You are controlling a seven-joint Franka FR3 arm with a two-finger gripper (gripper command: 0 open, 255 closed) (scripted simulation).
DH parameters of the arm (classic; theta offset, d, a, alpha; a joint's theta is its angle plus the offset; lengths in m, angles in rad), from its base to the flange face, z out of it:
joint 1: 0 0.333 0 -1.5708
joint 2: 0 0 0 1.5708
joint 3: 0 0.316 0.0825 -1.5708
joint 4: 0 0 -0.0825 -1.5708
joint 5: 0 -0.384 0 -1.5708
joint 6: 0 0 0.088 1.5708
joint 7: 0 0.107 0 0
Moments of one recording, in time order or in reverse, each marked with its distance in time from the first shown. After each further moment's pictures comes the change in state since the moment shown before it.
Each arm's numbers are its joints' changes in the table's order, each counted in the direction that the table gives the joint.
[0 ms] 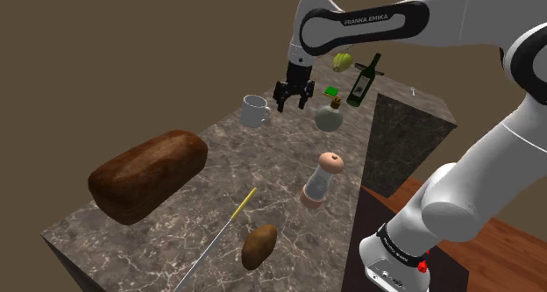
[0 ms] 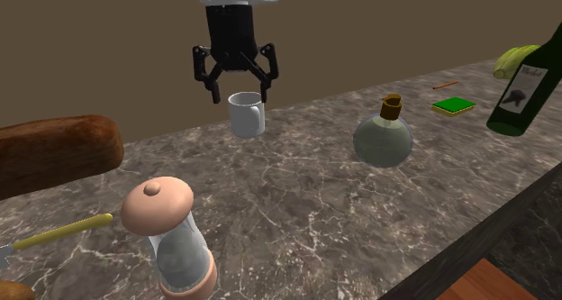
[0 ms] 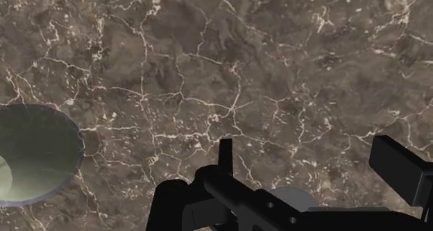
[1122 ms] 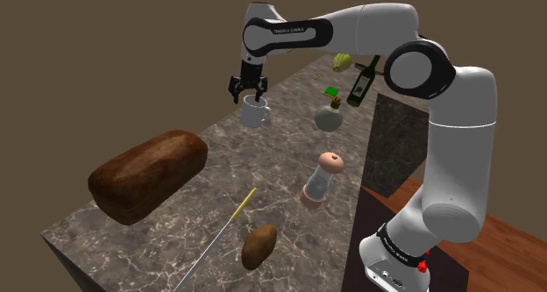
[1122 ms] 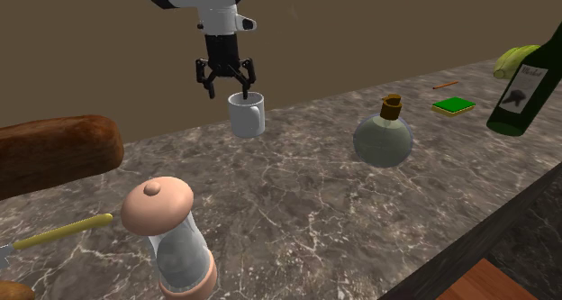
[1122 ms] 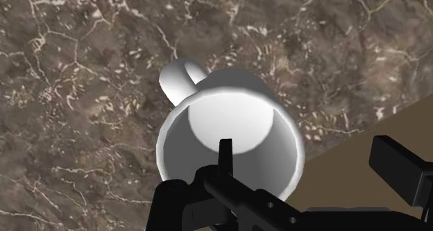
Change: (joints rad) arm 0.029 0.595 0.009 -0.649 0.011 0.004 0.059
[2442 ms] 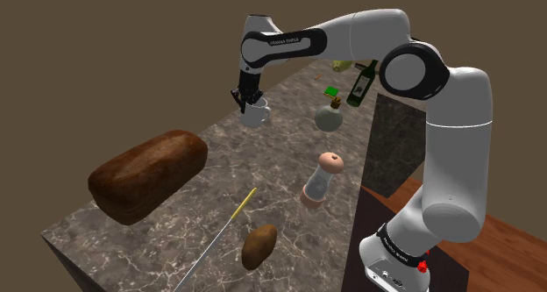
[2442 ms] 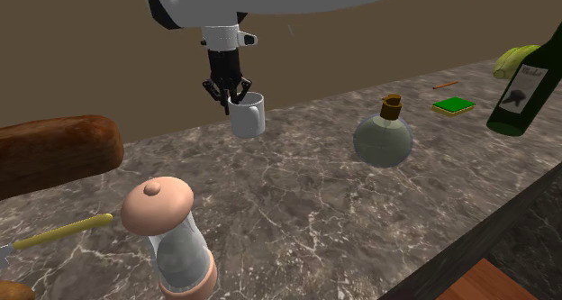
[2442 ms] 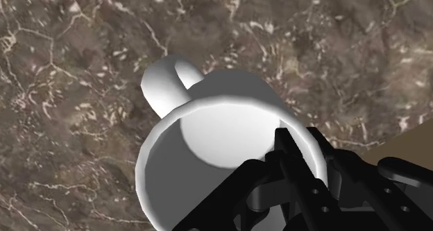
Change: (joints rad) arm -0.001 0.029 -0.001 0.044 0.001 0.074 0.000
